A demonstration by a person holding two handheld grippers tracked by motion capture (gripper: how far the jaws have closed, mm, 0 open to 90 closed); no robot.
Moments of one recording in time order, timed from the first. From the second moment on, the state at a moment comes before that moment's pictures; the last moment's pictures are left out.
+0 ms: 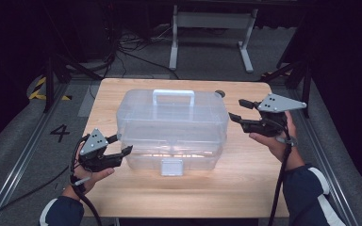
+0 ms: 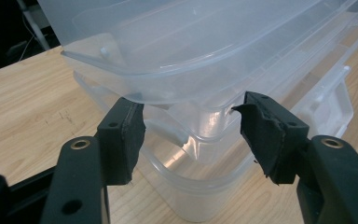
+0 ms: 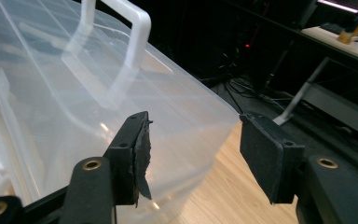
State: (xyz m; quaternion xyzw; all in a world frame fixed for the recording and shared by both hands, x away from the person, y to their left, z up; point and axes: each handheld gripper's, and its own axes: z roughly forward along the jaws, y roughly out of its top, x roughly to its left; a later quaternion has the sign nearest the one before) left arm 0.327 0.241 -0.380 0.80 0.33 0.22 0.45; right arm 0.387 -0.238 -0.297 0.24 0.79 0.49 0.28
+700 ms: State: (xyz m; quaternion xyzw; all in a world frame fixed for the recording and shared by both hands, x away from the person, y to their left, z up) left arm 0.335 0.233 -0.366 0.79 0.32 0.22 0.48; right arm 0.377 -0.243 -0.359 0.24 0.81 0.48 0.25
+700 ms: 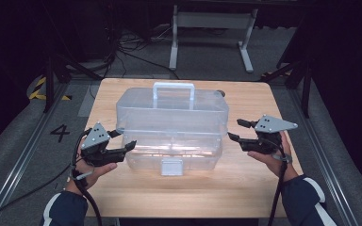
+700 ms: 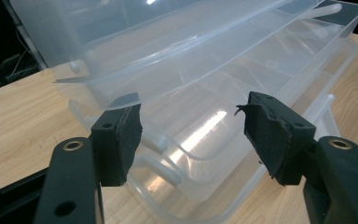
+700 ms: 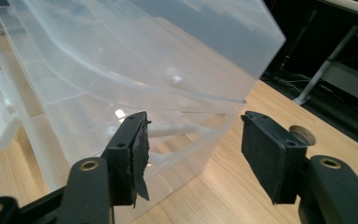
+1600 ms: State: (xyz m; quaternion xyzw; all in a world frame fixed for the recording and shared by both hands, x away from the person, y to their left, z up) left arm 0.326 0.237 -0.373 0.81 0.32 0.25 0.44; right arm 0.374 -0.222 -0.358 0.23 0.76 0.53 0.30
